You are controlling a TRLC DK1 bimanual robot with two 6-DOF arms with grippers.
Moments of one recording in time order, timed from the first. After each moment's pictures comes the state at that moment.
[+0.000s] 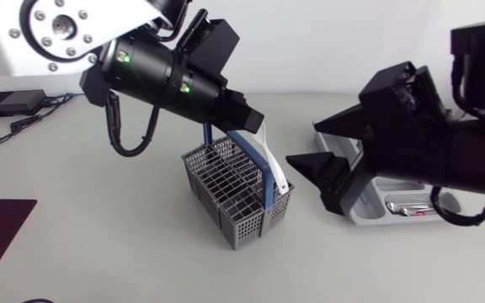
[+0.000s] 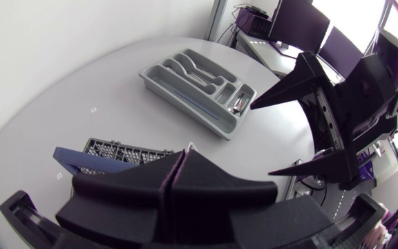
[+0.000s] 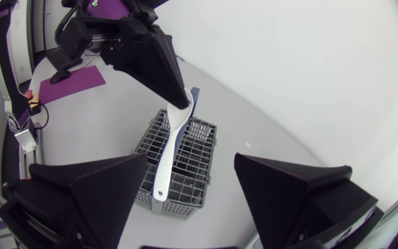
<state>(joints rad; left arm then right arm) -0.67 1.56 1.43 -0.61 0.32 0.03 0.65 0.98 0.87 -0.39 -0.06 -0.26</state>
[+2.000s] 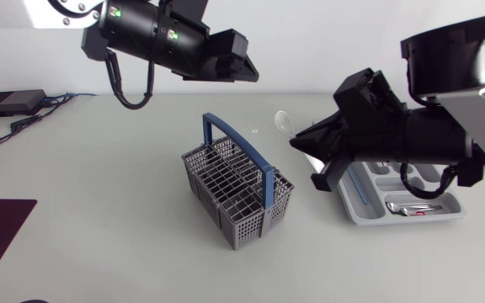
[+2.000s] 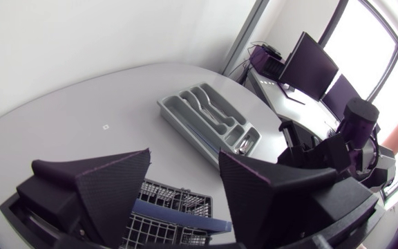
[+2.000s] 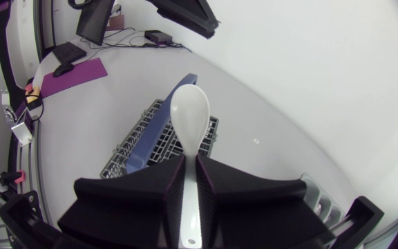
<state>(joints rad) -0.51 1.66 1.60 -0.57 0.43 -0.10 0.45 1.16 0.88 -0.30 -0.29 -0.37</state>
